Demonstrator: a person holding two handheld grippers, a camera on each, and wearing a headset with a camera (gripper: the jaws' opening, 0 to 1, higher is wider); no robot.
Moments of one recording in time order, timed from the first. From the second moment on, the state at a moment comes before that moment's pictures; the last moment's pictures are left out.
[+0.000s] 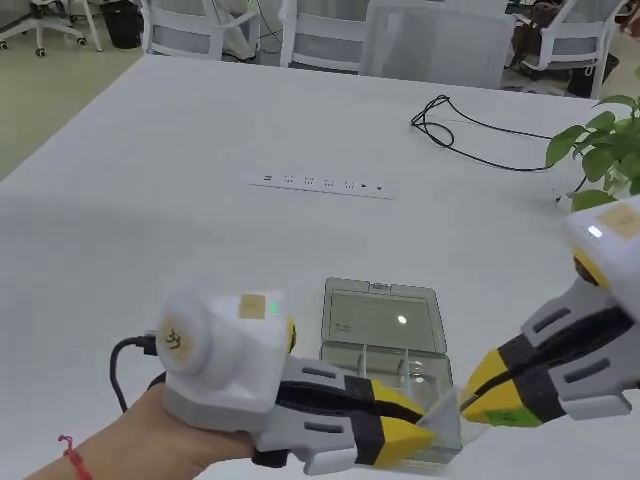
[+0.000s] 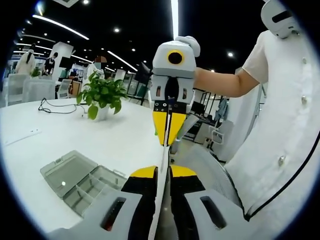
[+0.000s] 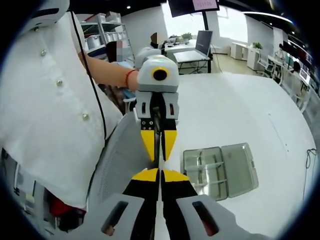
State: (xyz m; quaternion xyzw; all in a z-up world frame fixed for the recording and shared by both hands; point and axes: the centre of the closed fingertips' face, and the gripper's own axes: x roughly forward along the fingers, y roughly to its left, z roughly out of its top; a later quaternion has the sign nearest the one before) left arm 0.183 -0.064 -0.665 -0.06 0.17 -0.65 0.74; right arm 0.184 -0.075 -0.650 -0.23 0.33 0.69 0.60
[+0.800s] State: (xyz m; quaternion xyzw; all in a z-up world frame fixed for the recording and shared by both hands) left arm 0.213 -0.014 -0.690 -0.04 0.20 -0.57 0.80; right arm 0.236 -0.093 -0.684 -0.29 0.35 0.63 0.63
